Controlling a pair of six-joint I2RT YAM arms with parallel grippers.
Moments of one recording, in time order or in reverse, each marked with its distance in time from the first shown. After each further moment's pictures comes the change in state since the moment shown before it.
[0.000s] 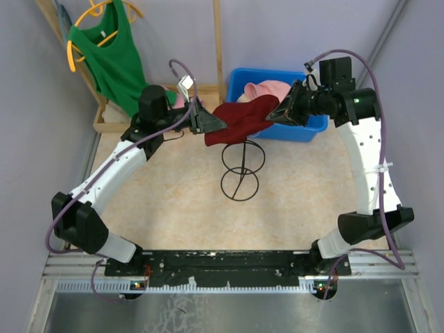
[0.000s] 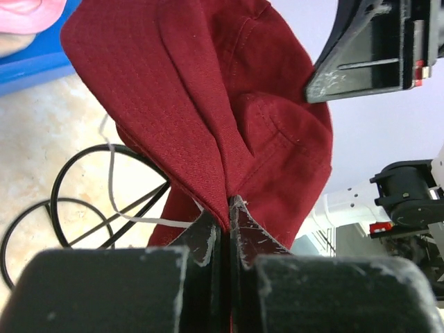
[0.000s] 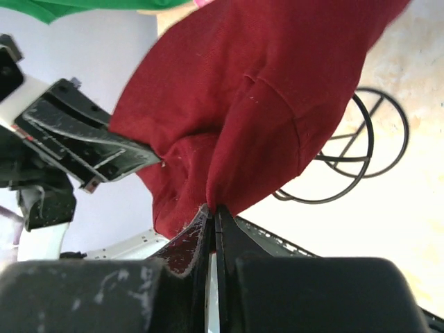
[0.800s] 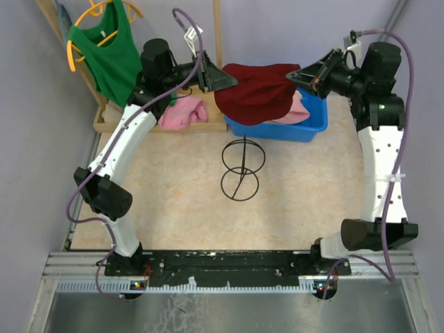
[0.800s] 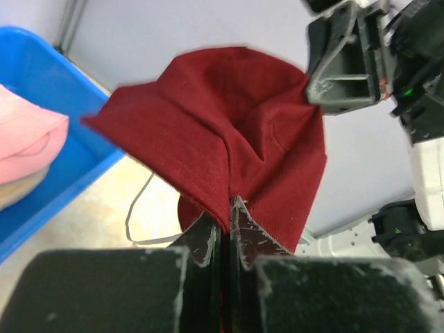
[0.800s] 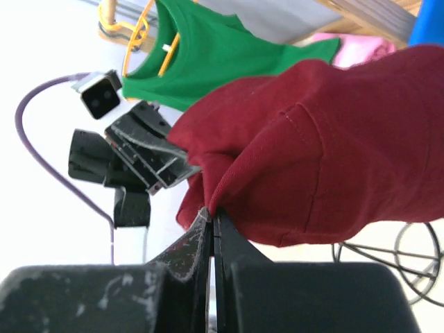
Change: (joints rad) left arm 0.017 0.372 0.730 -0.170 0.058 0.063; right arm -0.238 -0.081 -0.144 0.604 -0.261 0.353
